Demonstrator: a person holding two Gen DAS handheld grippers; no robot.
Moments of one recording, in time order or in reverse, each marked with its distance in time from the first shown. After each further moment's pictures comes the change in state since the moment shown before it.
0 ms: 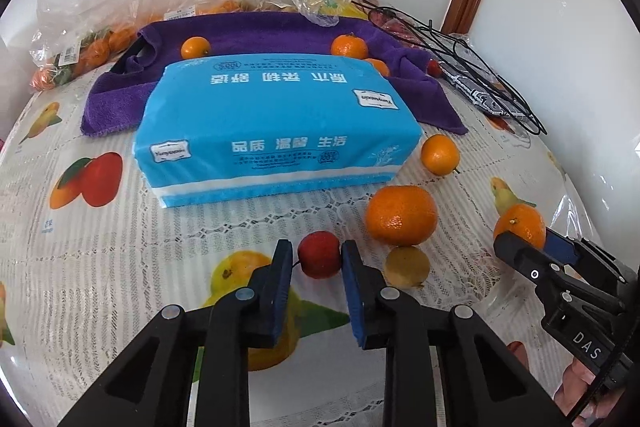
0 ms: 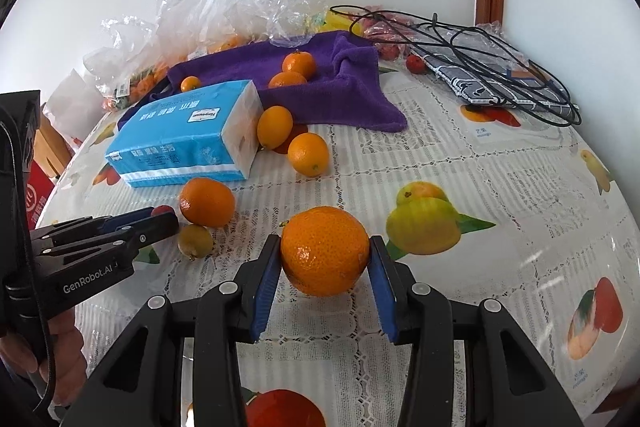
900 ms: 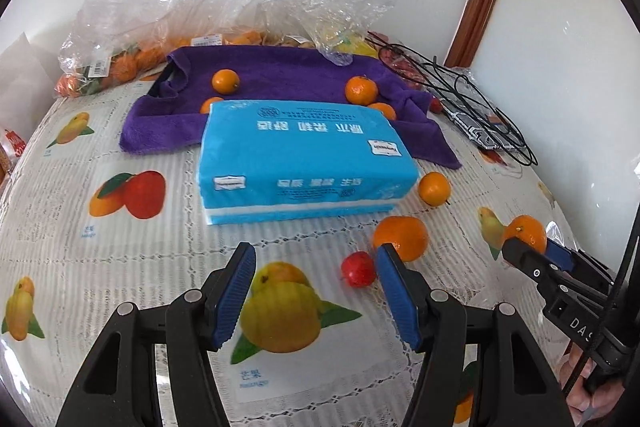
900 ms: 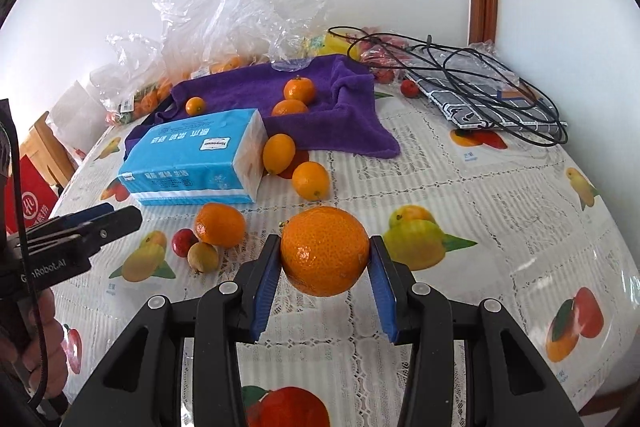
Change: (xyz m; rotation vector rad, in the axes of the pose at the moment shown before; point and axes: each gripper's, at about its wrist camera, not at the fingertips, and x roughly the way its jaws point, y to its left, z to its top) left arm -0.036 0.010 0.007 -0.044 -0.075 -0.006; right arm -0.027 -0.003 0.010 0.017 -0.050 -0.021
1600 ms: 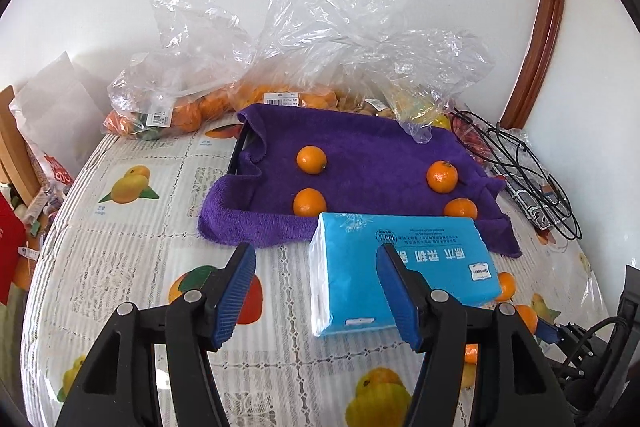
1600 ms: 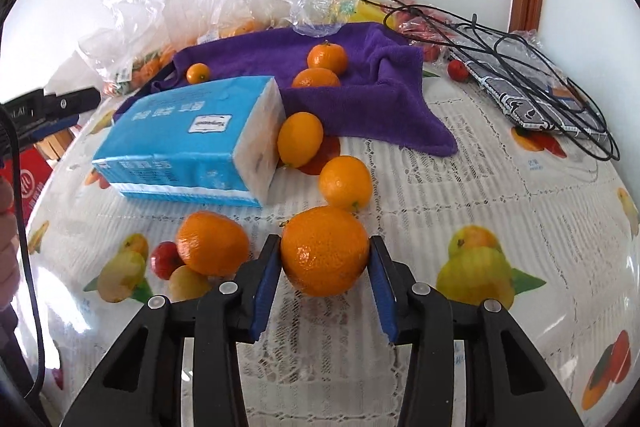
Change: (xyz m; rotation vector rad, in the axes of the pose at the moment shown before) left arm -0.012 0.065 0.066 -0.085 -0.120 0.145; right arm 0.056 0.023 0.012 -0.058 0.078 0.049
